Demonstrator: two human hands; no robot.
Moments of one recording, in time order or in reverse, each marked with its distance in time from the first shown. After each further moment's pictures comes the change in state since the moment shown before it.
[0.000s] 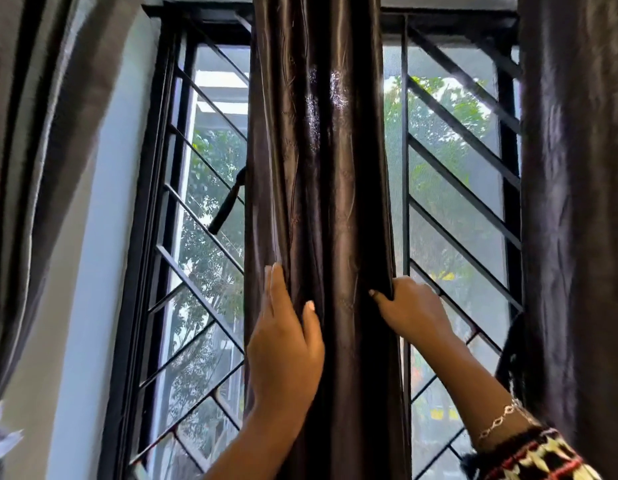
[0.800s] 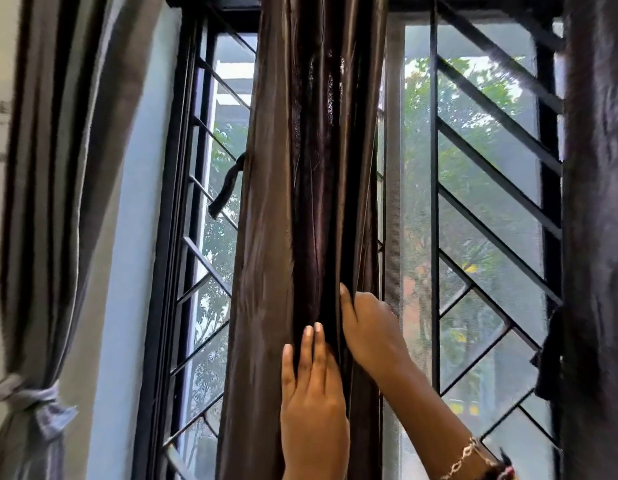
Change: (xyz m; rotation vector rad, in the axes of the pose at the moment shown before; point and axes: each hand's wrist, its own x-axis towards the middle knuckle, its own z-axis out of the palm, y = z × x) left_hand -0.071 -0.053 0.015 0.598 -0.038 0.339; right_hand -0.042 -0.068 0.051 0.317 -0.039 -0.120
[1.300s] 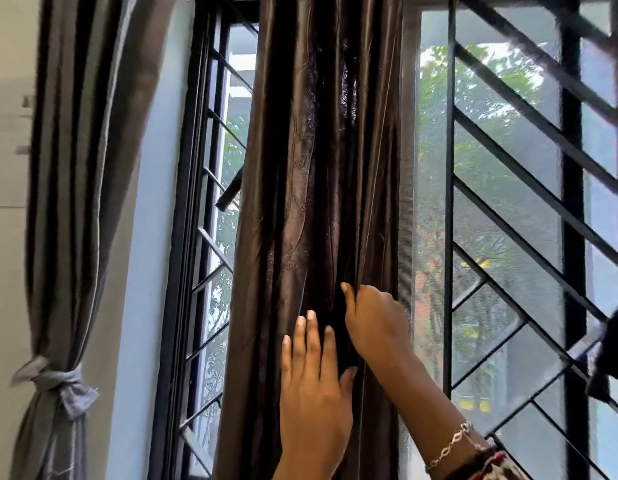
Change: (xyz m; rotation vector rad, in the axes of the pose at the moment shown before) left_hand -0.001 -0.016 -0.007 -0.184 -0.117 -0.076; right_hand 0.002 -0.003 0.014 -0.164 0.088 -0.010
